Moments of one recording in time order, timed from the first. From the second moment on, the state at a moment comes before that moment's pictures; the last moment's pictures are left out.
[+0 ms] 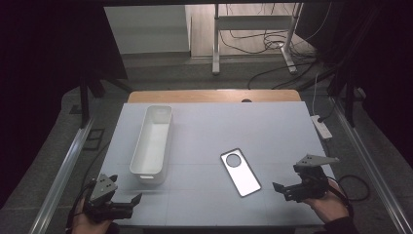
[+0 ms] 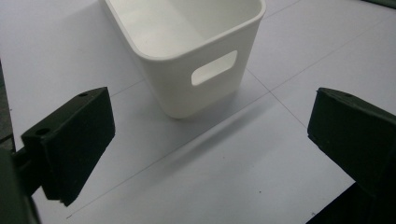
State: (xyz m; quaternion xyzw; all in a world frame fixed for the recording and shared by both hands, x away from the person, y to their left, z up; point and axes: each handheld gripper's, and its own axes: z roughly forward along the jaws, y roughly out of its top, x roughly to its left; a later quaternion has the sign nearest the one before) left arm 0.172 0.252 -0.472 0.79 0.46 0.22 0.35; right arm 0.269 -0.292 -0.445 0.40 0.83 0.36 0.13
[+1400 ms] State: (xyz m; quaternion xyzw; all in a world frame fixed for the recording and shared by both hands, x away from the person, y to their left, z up) left arm 0.172 0.251 -0.473 0.79 0.45 0.22 0.35; right arm 0.308 -0.252 -0.445 0.39 0.85 0.33 0.10
